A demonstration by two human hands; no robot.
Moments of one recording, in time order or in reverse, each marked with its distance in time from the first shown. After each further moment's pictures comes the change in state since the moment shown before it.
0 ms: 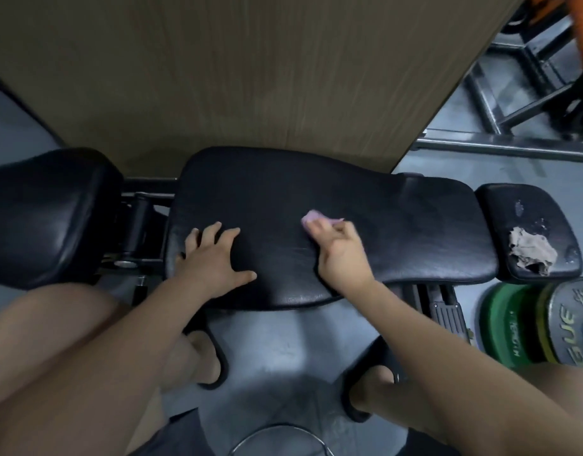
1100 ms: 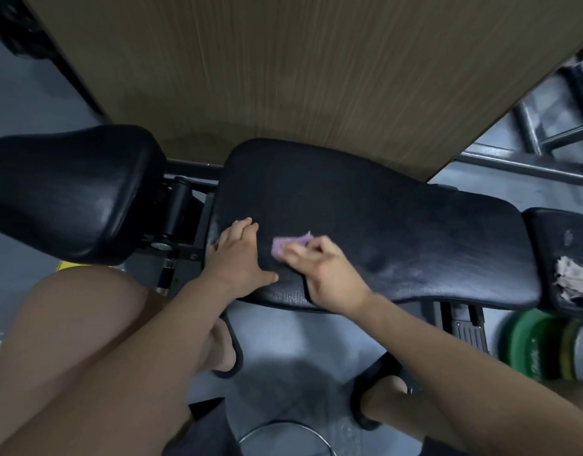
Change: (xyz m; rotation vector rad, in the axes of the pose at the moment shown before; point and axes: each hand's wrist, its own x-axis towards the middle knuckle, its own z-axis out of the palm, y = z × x) left_hand -0.006 -0.030 0.000 -0.124 0.116 0.046; right_hand 0.007 -0.069 0.028 0.084 -0.234 -0.415
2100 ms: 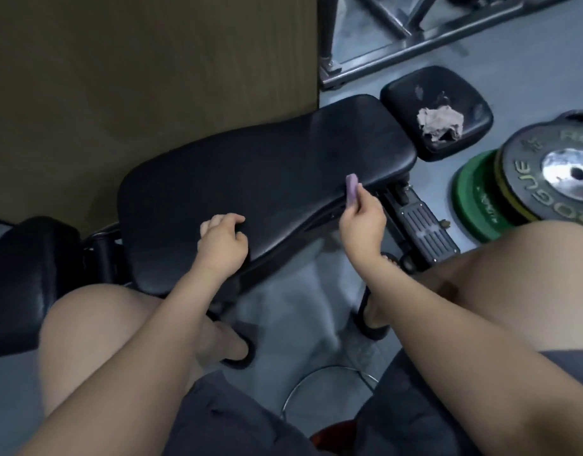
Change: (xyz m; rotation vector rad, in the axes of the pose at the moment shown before) left_hand -0.044 0.126 0.054 0.026 0.034 0.278; right_hand -0.188 0.028 -0.046 0.468 1.036 1.303
